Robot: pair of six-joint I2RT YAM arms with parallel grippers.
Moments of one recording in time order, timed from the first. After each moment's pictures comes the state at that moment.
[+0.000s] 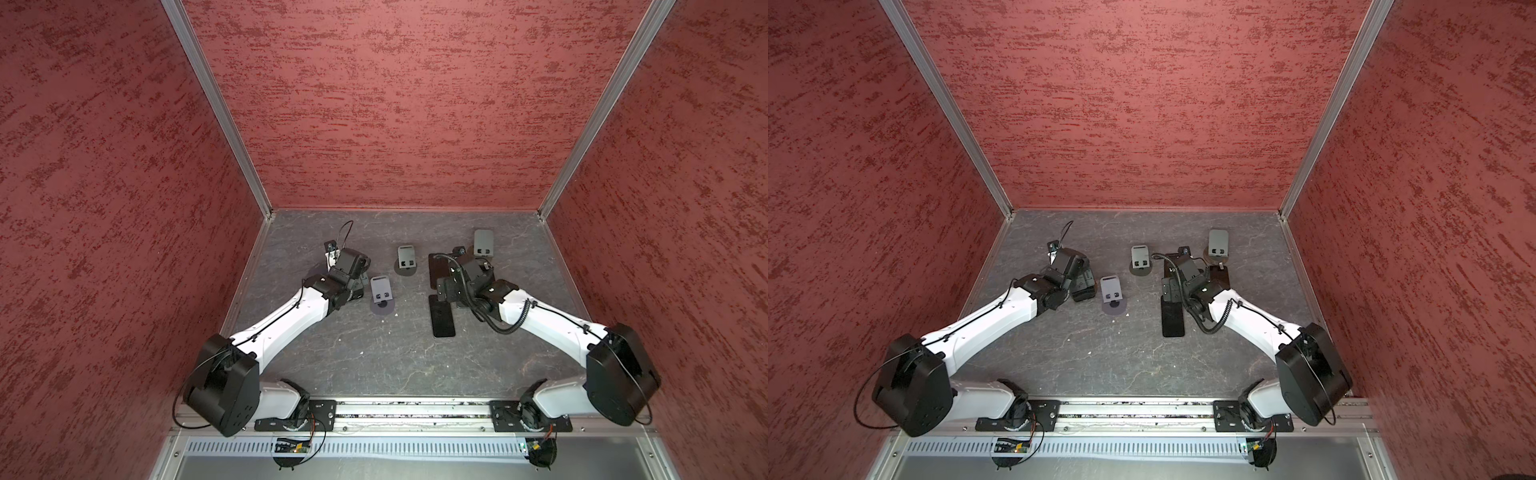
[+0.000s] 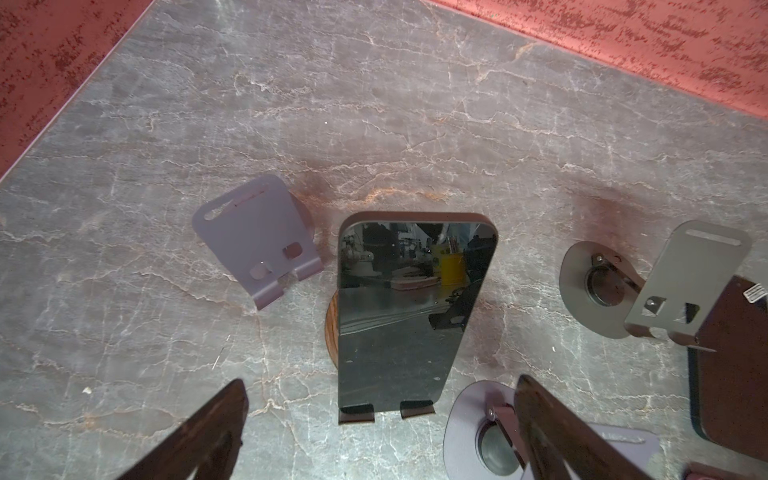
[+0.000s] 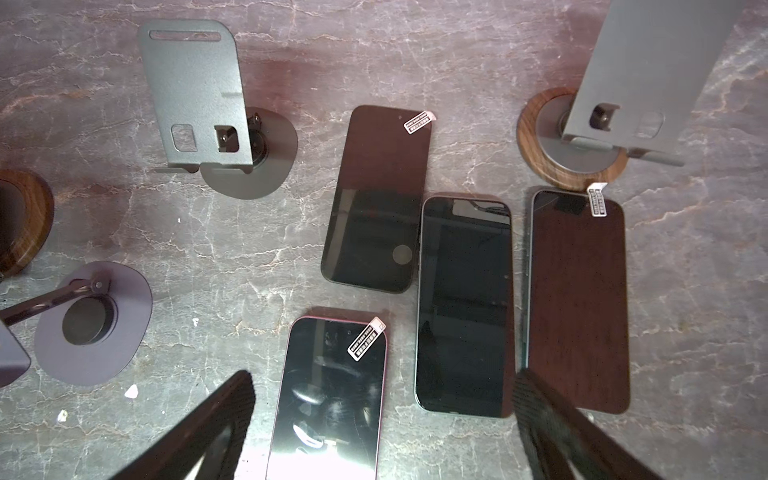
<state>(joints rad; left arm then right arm) -0.50 1.37 0.94 -0.50 -0.48 -0.69 0.60 1.42 0.92 -0.37 0.28 0.38</state>
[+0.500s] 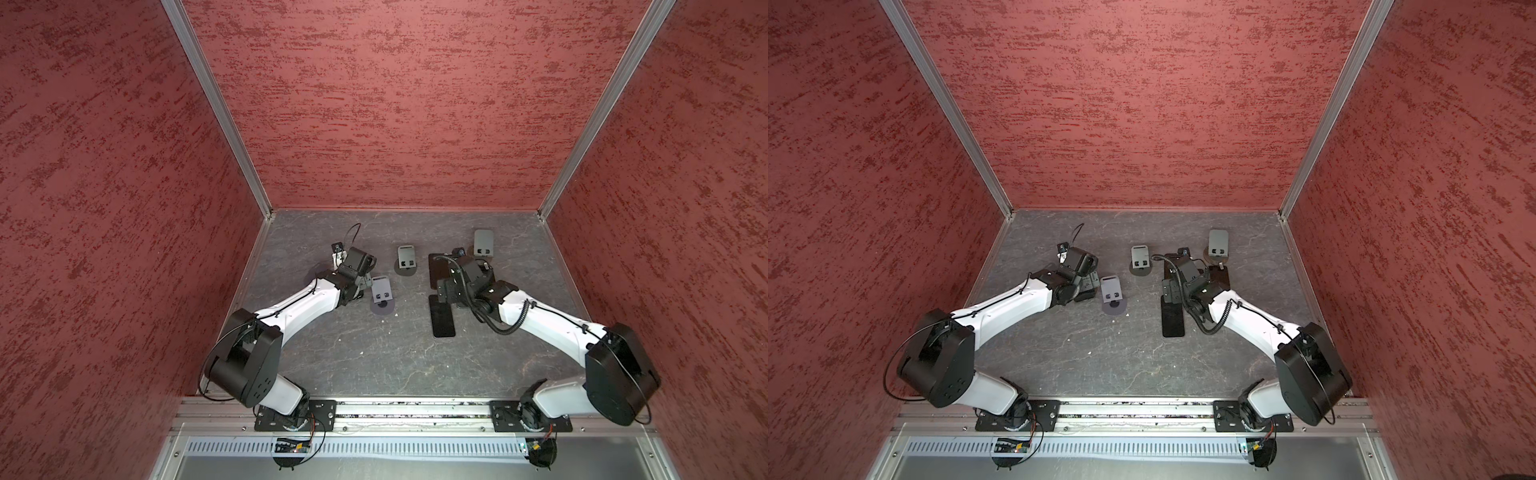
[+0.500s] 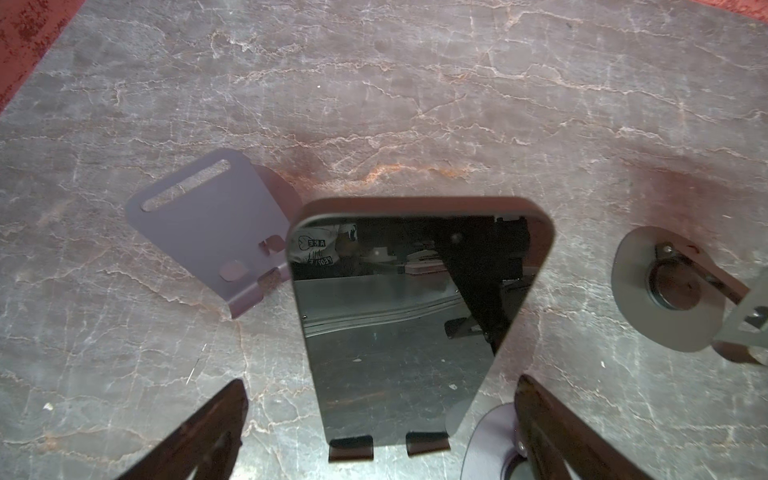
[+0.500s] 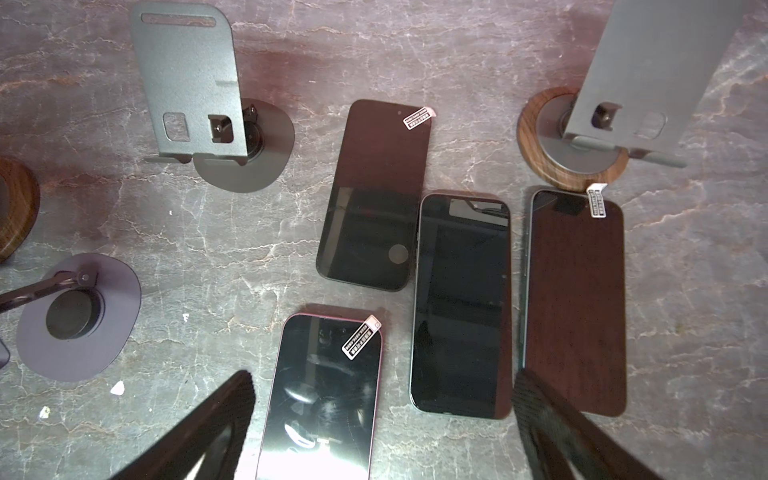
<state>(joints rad) -0.49 1.52 0.96 -0.45 -0.47 -0.68 0.60 1.42 0.90 -0.36 0.28 0.36</state>
